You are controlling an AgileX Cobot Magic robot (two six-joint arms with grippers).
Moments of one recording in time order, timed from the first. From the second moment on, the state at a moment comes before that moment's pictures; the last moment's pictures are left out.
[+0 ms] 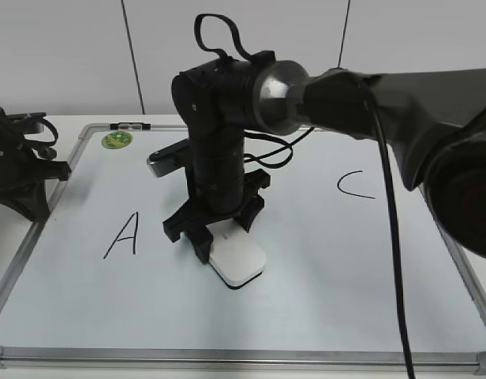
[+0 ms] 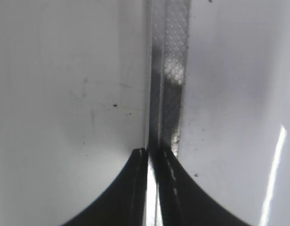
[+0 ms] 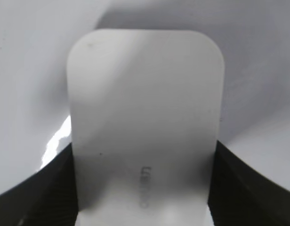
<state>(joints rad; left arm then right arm) -0.01 2.15 -1.48 -0.14 0.91 0.01 0.71 2.37 -2.00 0.00 1.24 0.03</state>
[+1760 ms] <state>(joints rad) -0.01 2.15 -1.49 -0.15 0.92 0.01 0.63 2.37 -2.00 -0.15 1.24 0.11</state>
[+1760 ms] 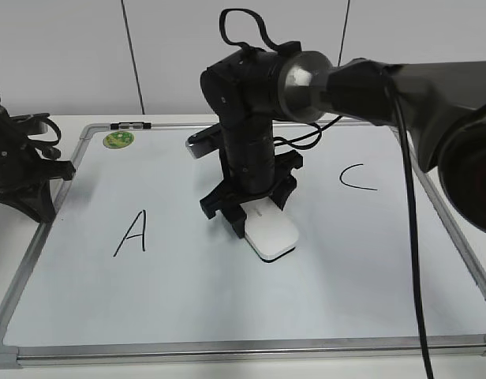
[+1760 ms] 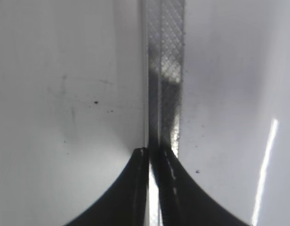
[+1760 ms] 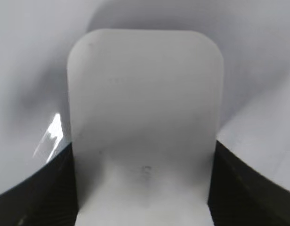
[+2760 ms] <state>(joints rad) -0.01 2.15 -1.49 -0.15 0.93 0.01 0.14 2.14 -1.81 -0.05 1.23 0.10</state>
